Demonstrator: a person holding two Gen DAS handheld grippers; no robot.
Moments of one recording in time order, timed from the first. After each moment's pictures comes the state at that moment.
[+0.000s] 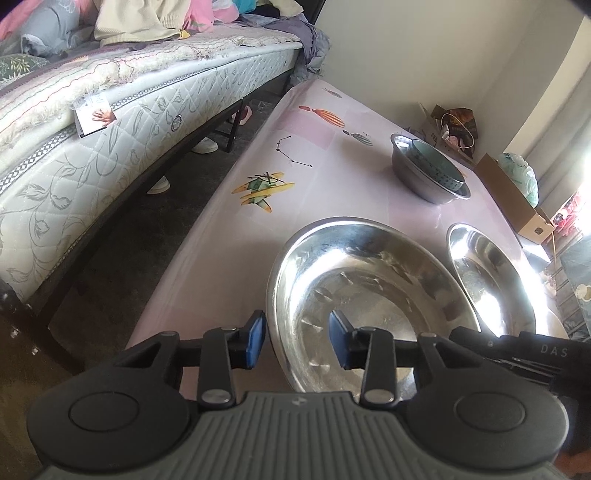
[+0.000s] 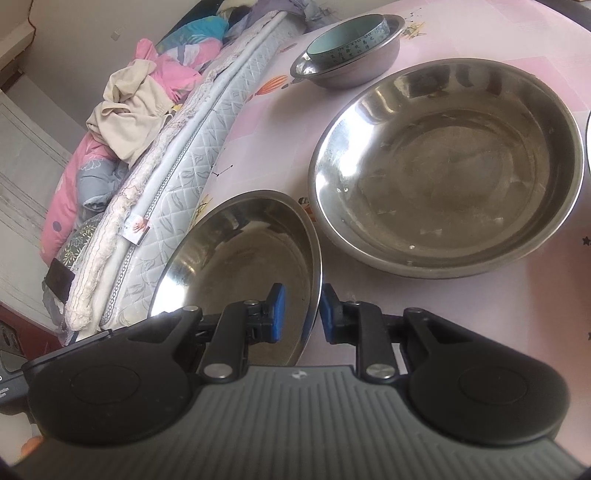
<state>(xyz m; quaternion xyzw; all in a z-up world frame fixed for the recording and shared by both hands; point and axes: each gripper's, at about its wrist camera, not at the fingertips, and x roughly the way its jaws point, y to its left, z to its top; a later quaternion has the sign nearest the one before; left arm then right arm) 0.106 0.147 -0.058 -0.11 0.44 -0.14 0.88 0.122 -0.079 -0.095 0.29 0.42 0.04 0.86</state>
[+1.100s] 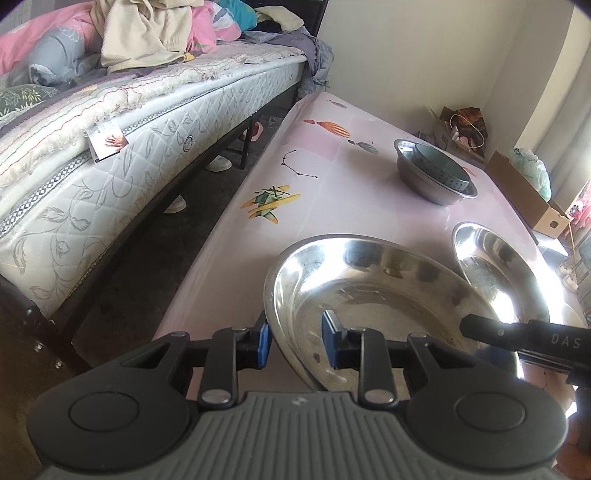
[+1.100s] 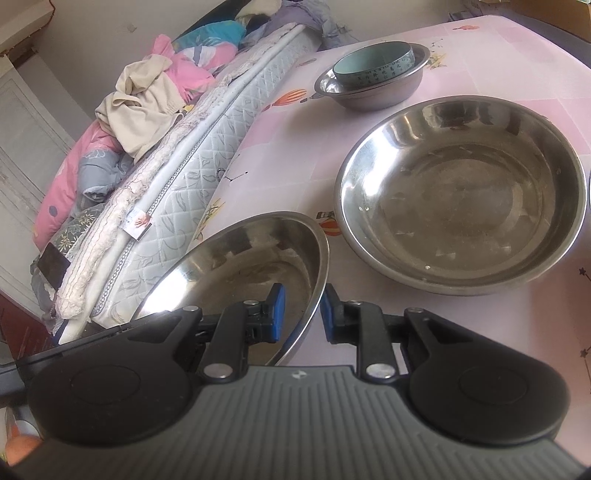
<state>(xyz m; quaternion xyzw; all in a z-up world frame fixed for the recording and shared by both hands) 0.091 0.139 -0.045 -0.08 0.42 -0.11 0.90 0.117 -0.059 -0.078 0.24 0.40 0.04 0.88</state>
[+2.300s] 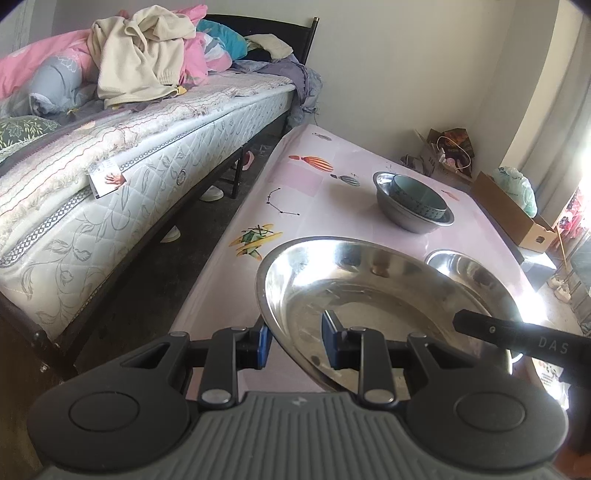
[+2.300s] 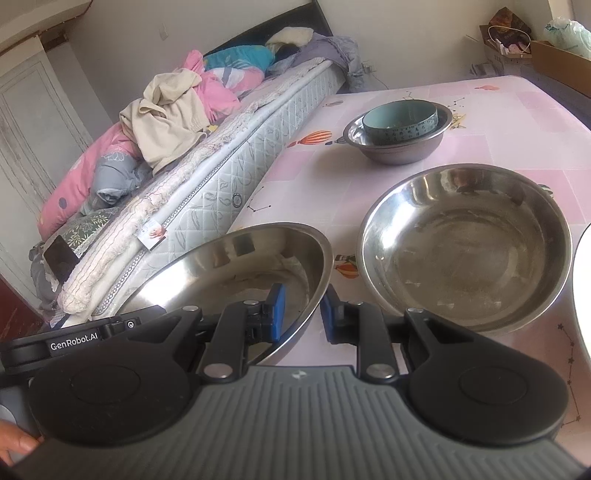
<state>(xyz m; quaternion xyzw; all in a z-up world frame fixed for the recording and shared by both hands) 0.075 0.133 -0.010 -0.08 0.37 -0.12 0.92 0.100 -0.052 -0.041 0.19 0.34 0.05 0.92</state>
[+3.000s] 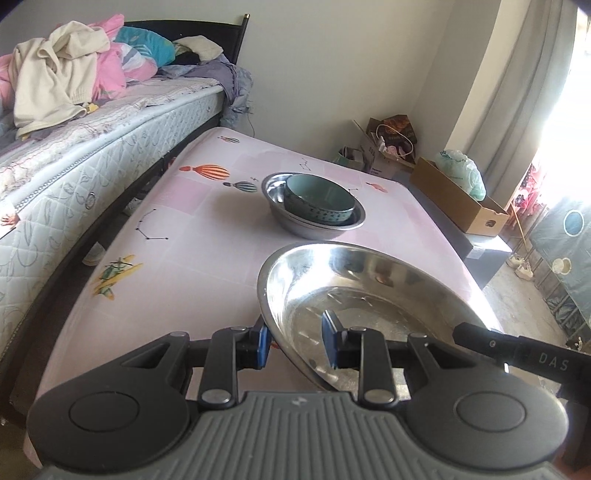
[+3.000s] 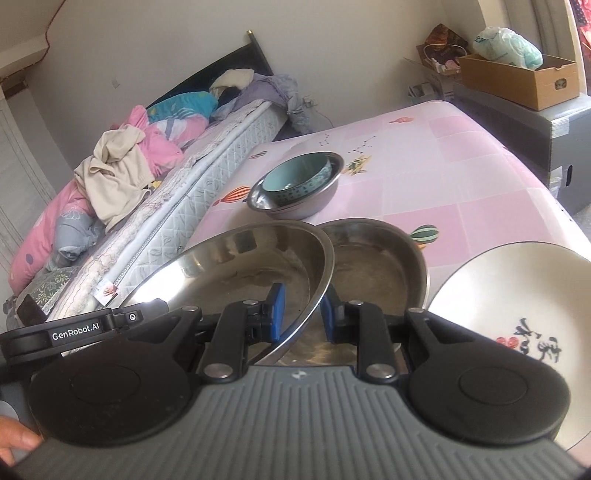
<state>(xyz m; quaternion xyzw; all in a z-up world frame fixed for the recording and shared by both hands) 0.105 0.009 -0.001 -0.06 0.37 -0.21 0.90 0.070 -0.170 -0.023 0.22 0.30 -0.04 0.93</state>
